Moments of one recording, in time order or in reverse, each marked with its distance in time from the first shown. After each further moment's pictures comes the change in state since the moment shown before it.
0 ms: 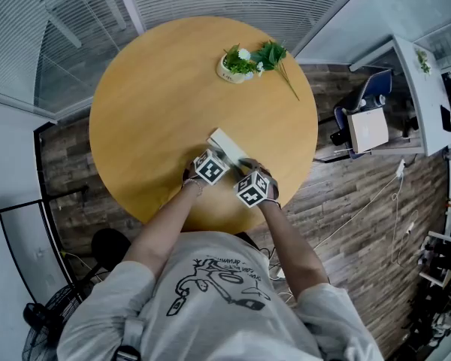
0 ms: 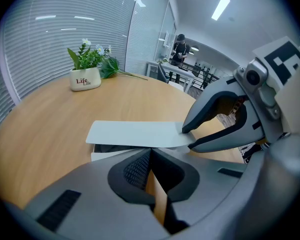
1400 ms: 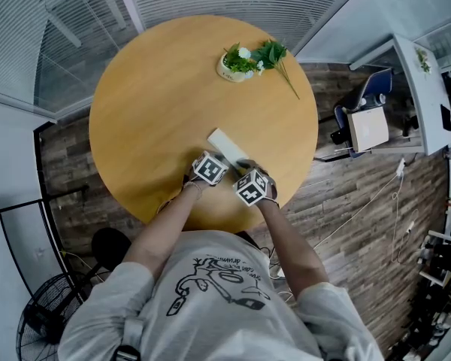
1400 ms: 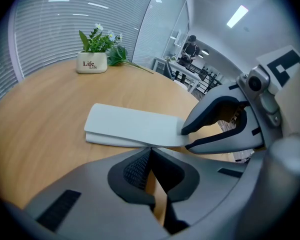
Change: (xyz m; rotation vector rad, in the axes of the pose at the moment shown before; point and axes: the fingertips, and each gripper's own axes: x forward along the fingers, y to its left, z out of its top) left arm 0.006 -0.003 -0.023 -0.136 0.048 -0.021; right arm 0.007 0.013 -0.006 0.050 0.027 0.069
